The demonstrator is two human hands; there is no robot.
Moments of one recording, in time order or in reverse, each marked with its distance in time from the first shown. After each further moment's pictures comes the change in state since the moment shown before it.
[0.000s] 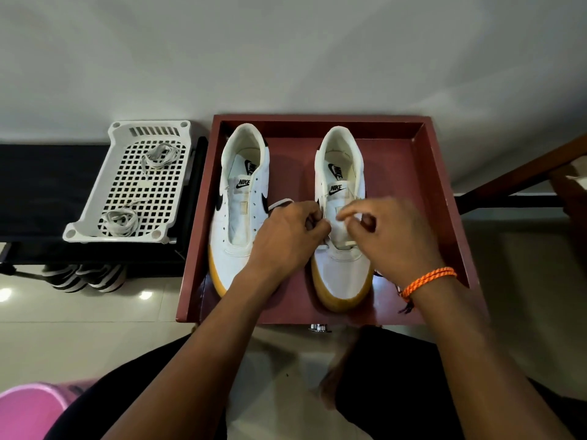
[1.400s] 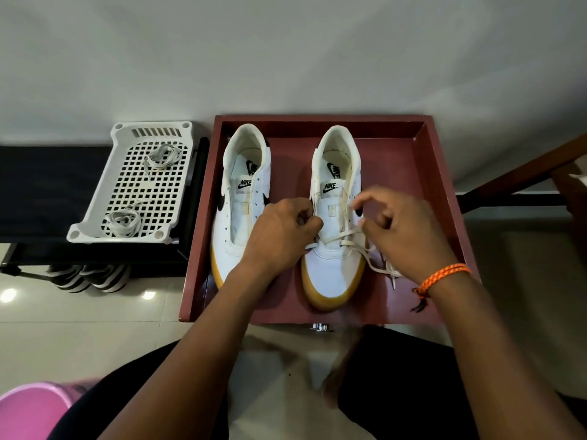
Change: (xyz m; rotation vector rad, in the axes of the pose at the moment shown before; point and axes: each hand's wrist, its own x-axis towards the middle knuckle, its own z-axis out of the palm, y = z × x) left_hand 0.005 -0.008 -0.009 -0.034 0.002 -0.021; right_hand 0.000 0.006 -0.016 0.095 -0.019 0.102
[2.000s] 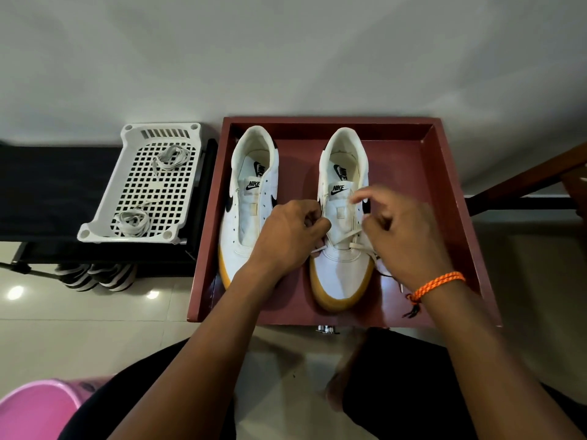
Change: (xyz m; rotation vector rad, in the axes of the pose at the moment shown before) left_hand 0.000 0.001 -0.004 -0.054 -0.053 -0.010; right_hand -0.005 -0.019 0.011 -0.049 0.083 -0.041
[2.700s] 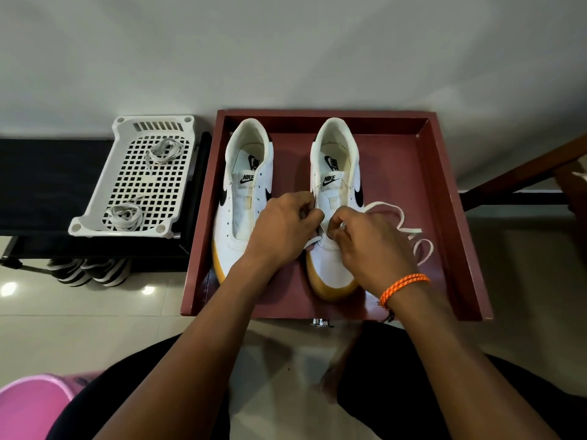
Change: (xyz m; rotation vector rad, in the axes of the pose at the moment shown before) left_hand 0.001 0.003 0.001 0.009 0.013 -0.007; right_hand -0.010 0.001 0.030 -0.219 -0.195 -0.068
